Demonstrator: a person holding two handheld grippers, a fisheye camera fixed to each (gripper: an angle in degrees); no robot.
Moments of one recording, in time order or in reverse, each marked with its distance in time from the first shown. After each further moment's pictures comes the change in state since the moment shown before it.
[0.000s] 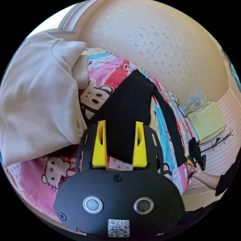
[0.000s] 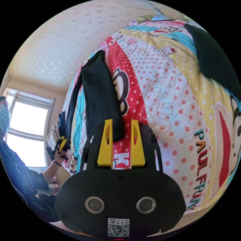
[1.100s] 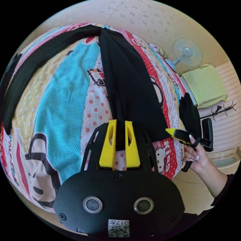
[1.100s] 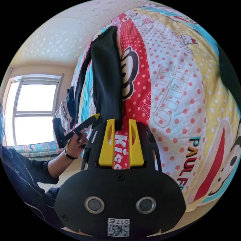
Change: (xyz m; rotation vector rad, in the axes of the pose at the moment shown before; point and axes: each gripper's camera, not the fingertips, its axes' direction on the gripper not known) left arm 0.350 0.137 -0.075 -0.394 0.025 0.178; right arm -0.090 0.080 -0.039 -0.355 -0.093 -0.103
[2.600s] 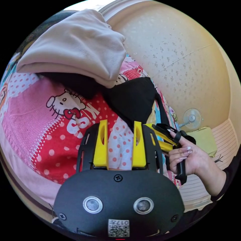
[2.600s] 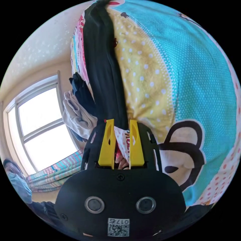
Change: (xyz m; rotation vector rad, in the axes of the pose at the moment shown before) left arm -0.293 0.048 -0.346 0.496 0.118 -0.430; right arm -0.353 -0.034 0.192 -0.177 -0.232 0.266
